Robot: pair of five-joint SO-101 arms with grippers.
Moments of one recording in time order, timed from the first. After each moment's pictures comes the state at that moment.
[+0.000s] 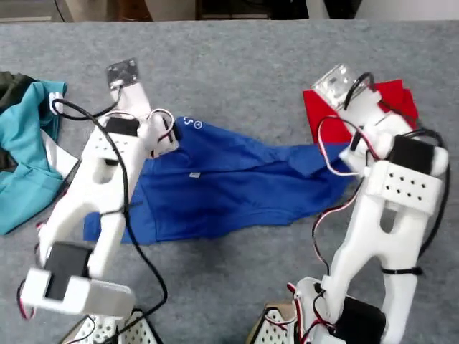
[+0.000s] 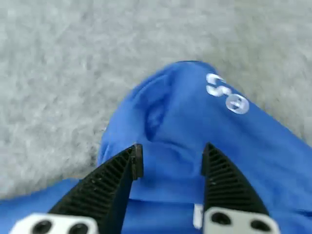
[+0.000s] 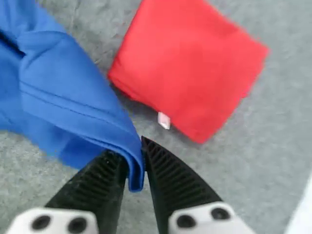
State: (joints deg) left arm 5.4 -1.2 20.1 52.0 19.6; right arm 16.9 -24.6 21.1 71.9 48.6
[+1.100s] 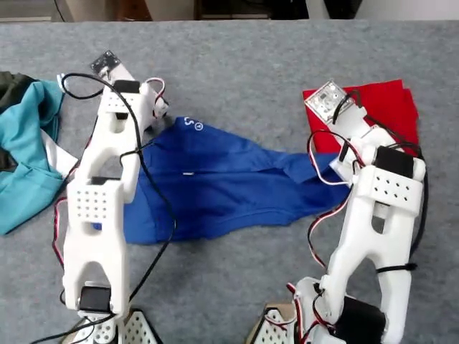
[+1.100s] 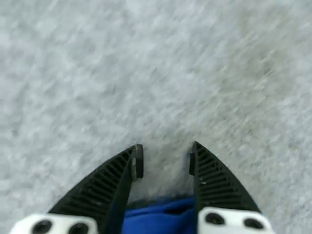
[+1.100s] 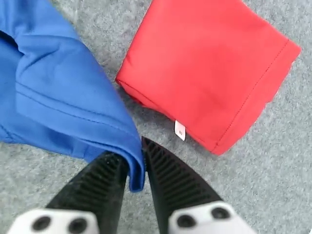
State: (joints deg) left arm -0.1 52.6 -41.9 64.6 35.1; right arm 16.4 -24.6 32.7 60.1 48.4
